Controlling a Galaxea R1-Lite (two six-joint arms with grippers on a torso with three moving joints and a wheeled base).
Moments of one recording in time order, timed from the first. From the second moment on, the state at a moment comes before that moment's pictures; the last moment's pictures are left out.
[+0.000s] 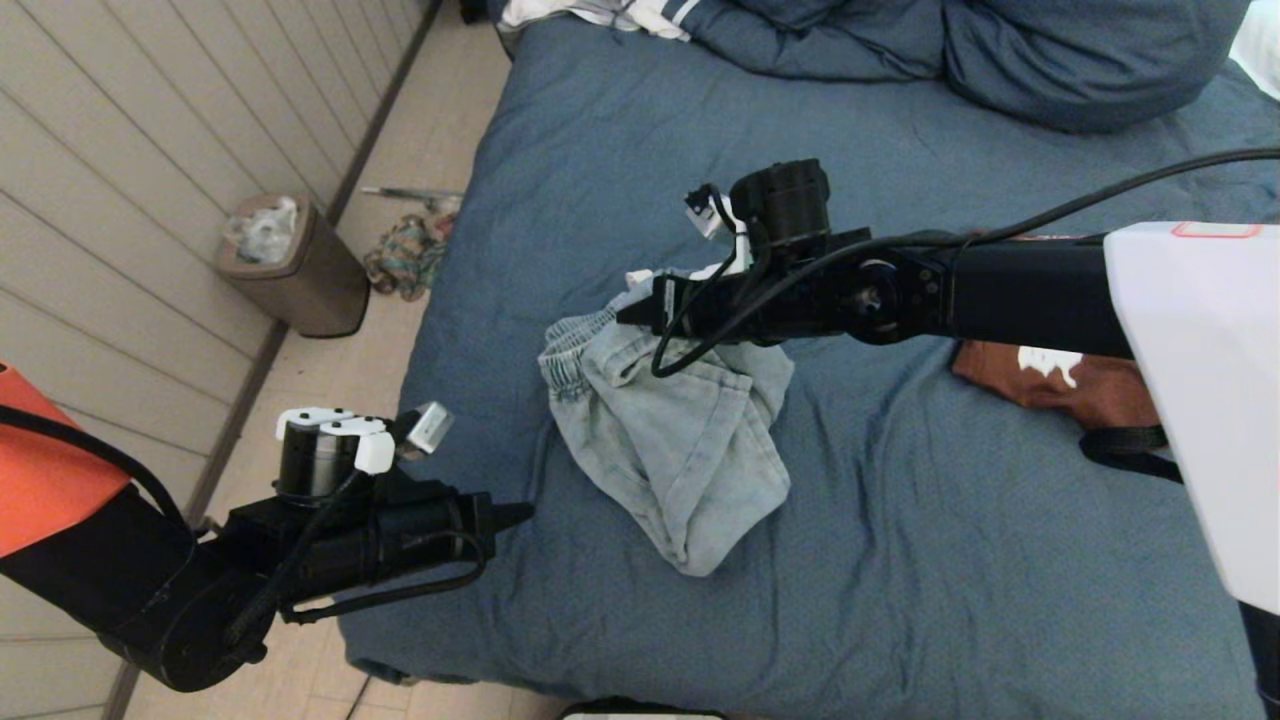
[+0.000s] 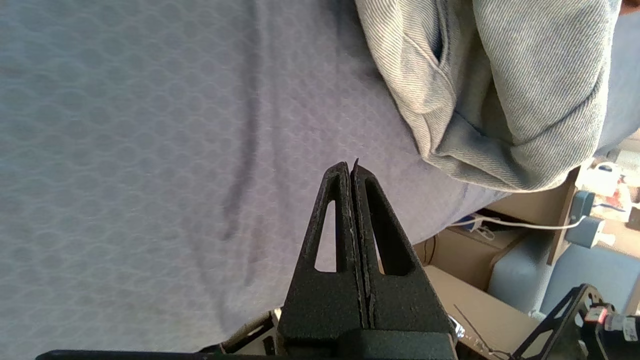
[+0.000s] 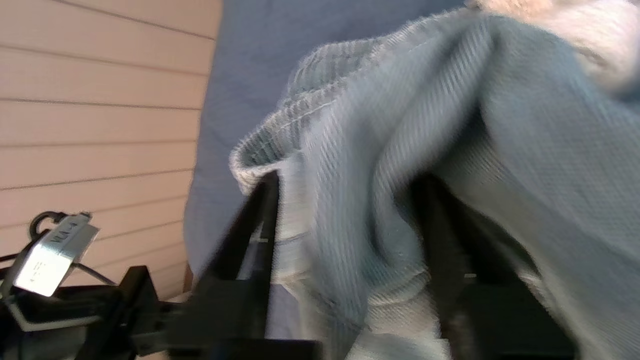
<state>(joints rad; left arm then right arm) -0.40 1.90 -0.55 -0.90 -0.43 -0.42 0.54 2.18 -1.97 0.14 0.26 0.31</state>
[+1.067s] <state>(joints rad) -0.40 1.90 -0.54 -0.90 -0.43 -0.42 0.37 1.82 -1.67 0.21 0.26 0.29</state>
